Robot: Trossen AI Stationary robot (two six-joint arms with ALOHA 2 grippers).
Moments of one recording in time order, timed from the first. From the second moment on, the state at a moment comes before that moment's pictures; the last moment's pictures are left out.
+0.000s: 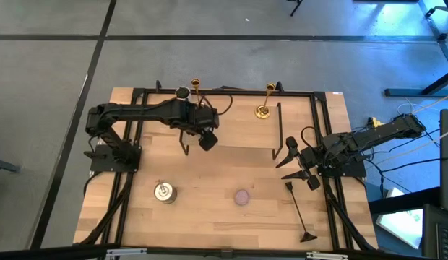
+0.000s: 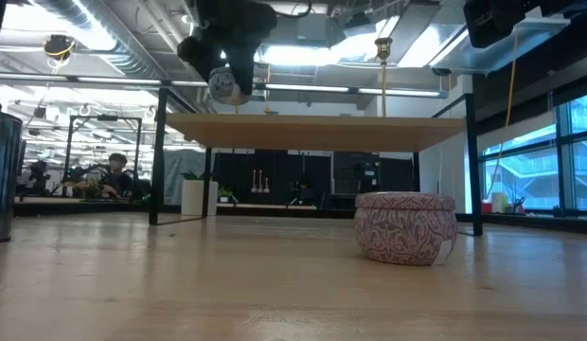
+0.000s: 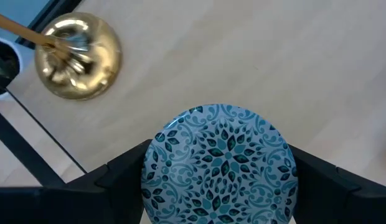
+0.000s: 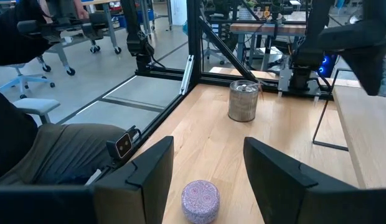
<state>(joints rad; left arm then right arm) 0.12 1.63 1.56 -1.18 -0.27 -0.61 0.35 0.65 0.47 0.00 -0.08 0.04</state>
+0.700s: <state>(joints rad) 0.11 1.66 1.56 -1.19 -0.25 -0.57 0.35 0.65 0.47 0.00 -0.08 0.04</state>
